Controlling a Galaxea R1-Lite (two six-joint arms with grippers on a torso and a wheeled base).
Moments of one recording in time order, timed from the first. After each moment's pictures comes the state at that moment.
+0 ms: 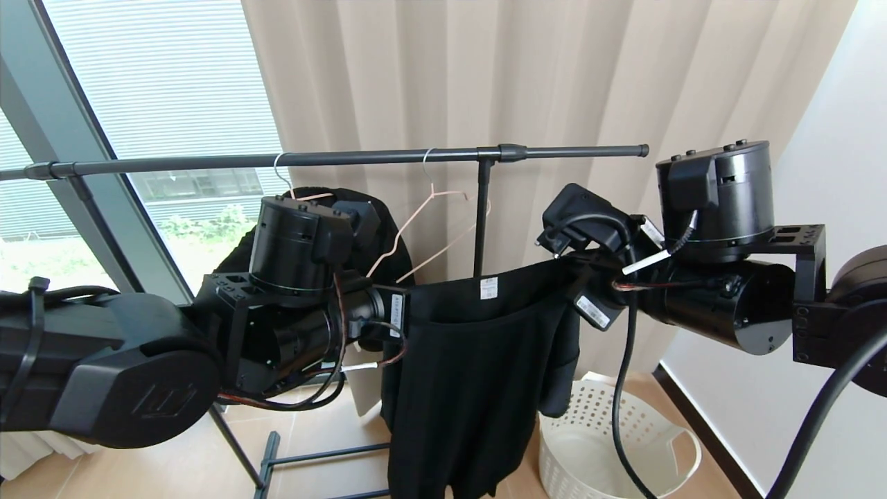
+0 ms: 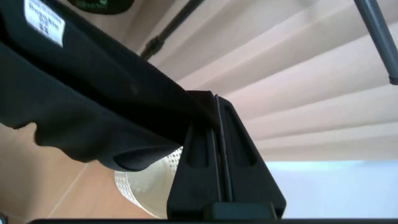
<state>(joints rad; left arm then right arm) -0.65 1.74 -0.96 -0.33 0.24 -0.17 0.66 1.69 -1.09 -0.14 -0.41 -0.53</state>
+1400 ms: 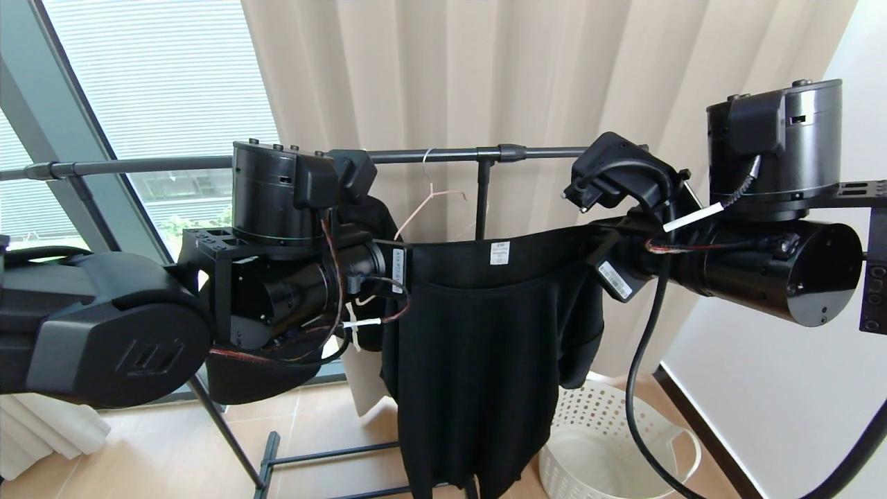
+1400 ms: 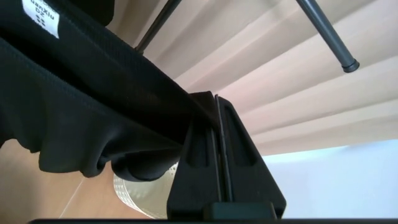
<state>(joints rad) -0.64 1.73 -1.08 -0.32 0.23 -0.12 0.66 1.63 -1.18 -0.07 -0.46 -0.48</state>
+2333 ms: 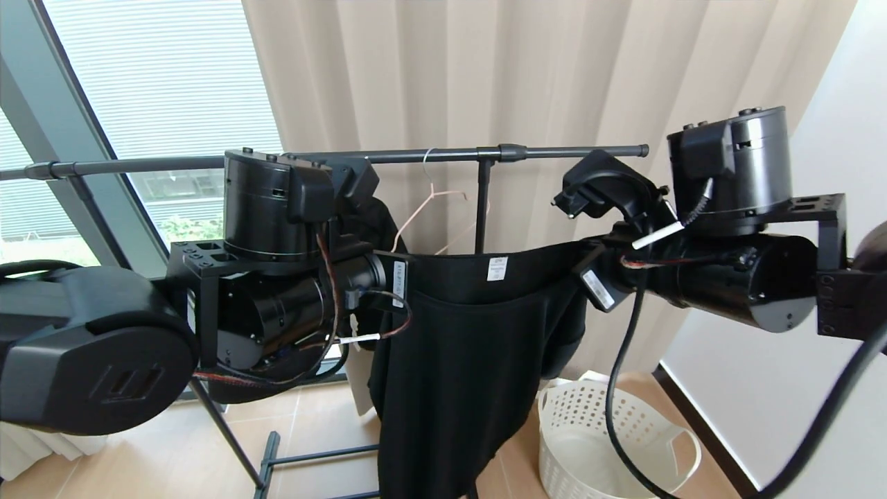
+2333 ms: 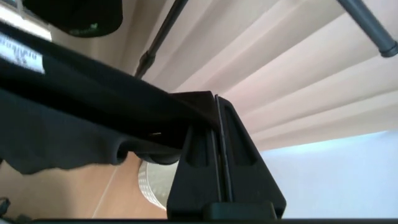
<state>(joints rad) -0.67 1.70 -1.04 -0.33 0.24 -0.12 0.66 1.66 -1.17 -0.04 -0.46 -0.35</state>
